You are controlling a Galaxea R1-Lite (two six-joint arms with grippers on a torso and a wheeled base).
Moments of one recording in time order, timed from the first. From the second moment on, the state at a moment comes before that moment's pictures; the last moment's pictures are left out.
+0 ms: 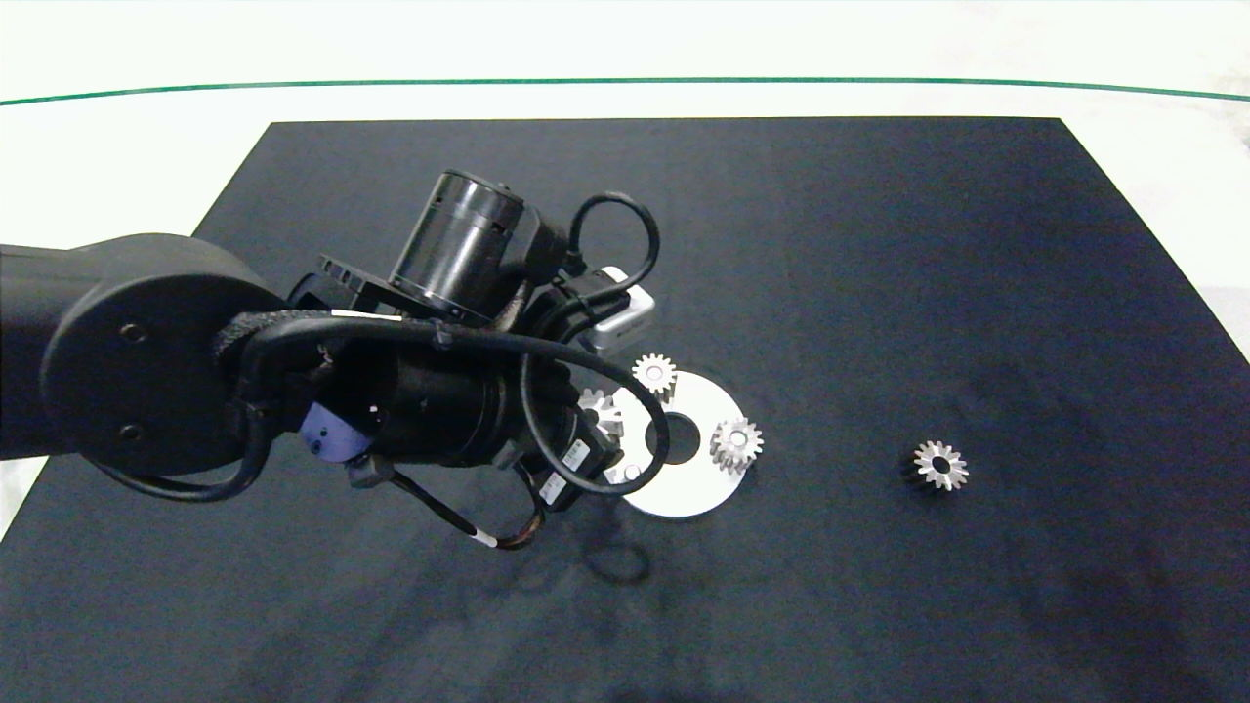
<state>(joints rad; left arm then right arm) -0.73 1.71 -1.34 0.30 0.13 0.32 0.06 0.78 -0.70 -0.01 -0.02 -0.01</state>
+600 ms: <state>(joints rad) -0.50 1.68 -1.32 0.29 0.09 0.33 0.06 0.78 -0.70 0.00 -0.02 -0.01</state>
